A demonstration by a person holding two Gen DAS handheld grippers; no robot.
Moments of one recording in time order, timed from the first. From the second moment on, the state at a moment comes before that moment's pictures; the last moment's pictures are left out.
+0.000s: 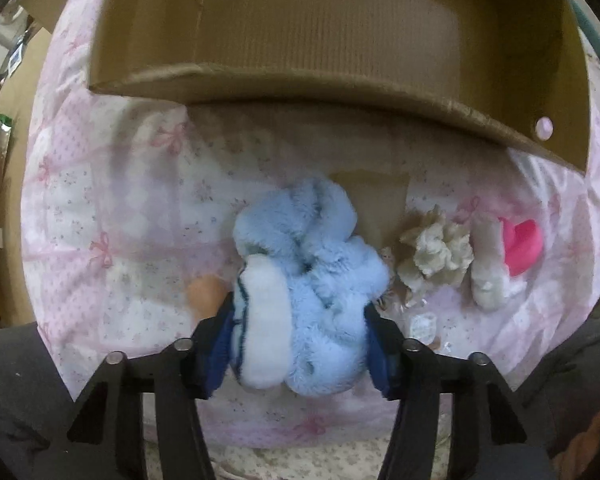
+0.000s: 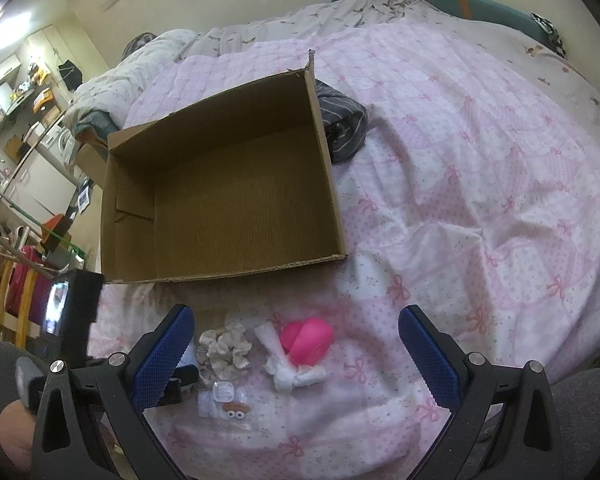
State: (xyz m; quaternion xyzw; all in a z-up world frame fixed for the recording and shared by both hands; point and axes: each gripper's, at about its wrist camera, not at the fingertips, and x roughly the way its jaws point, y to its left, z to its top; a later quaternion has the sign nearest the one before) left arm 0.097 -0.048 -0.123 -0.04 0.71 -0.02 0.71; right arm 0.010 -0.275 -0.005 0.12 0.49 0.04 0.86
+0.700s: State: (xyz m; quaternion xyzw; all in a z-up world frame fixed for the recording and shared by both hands) left arm 0.070 0.028 -0.039 -0.06 0.61 -0.02 0.79; right arm 0.017 -0.290 -0.017 0.17 0.52 0.04 0.83
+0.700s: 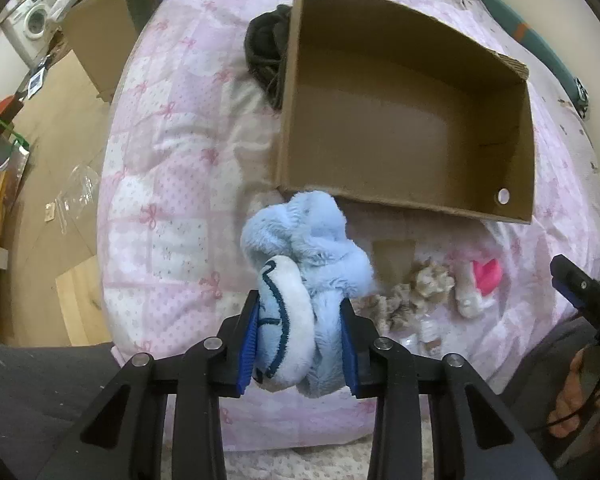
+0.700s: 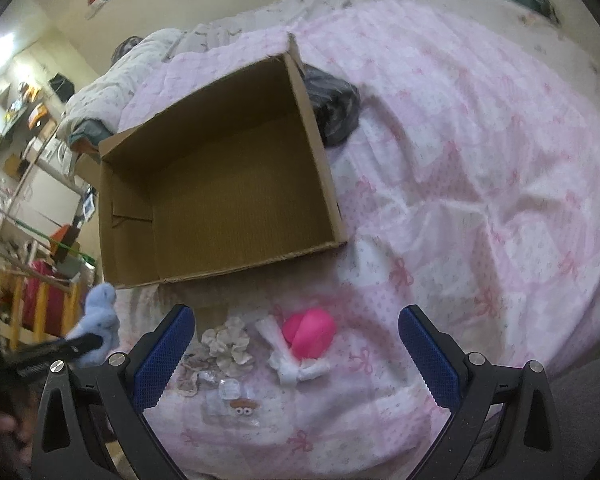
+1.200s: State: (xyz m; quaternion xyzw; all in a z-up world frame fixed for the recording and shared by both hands) left arm 0.068 0.018 -0.044 -0.06 0.60 -0.04 0.80; right arm 0.040 -0.260 -0.109 0.17 0.67 0.04 0.72
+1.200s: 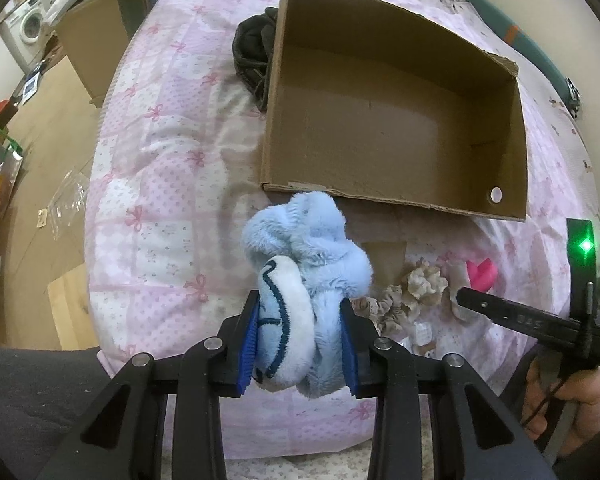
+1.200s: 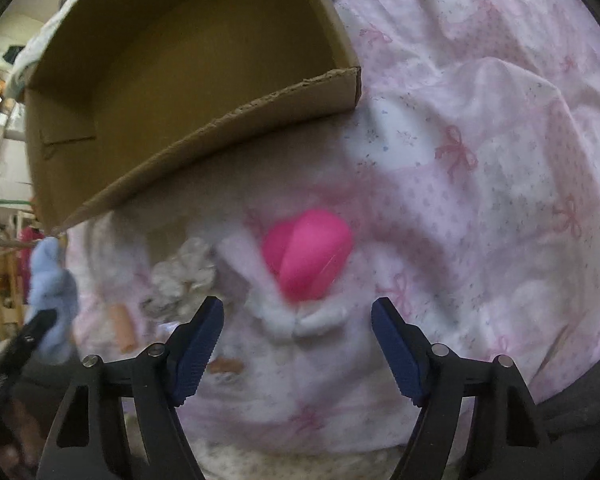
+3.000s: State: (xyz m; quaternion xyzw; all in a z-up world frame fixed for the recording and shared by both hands) left arm 0.131 -0.015 0.053 -0.01 0.38 0.00 0.92; right arm 0.067 -0.266 0.052 0.15 0.40 0.18 0.89
